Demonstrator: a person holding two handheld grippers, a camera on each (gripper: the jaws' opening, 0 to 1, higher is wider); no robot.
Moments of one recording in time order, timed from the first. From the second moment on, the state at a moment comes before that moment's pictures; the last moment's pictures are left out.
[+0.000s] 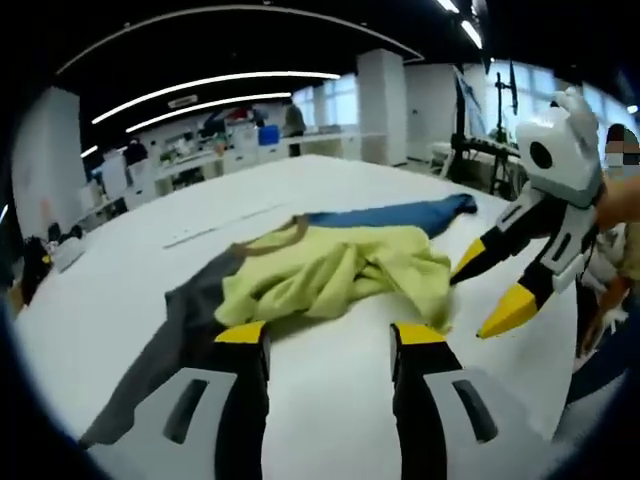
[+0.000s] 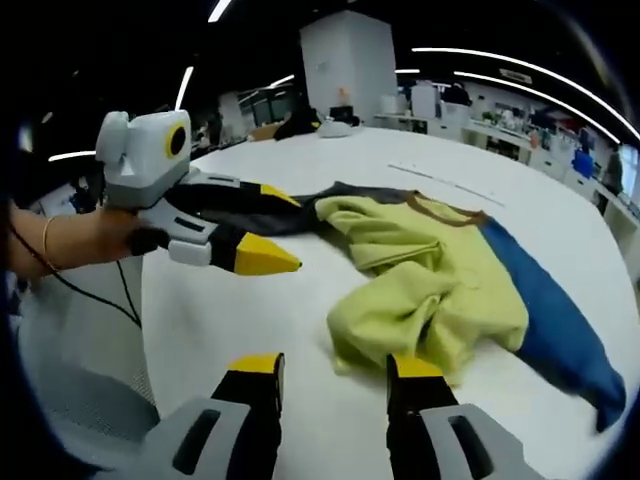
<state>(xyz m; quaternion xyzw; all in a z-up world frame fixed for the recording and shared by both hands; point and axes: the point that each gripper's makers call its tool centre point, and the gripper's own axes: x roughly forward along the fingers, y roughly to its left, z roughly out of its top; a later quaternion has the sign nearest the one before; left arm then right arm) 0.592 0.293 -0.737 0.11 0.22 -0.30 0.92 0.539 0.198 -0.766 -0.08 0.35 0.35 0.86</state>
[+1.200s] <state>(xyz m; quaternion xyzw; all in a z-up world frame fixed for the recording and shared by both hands) 0.644 0.272 -0.780 0.14 0.25 -0.22 0.93 0.562 0.206 -0.789 -0.15 0.34 0.32 0.87</state>
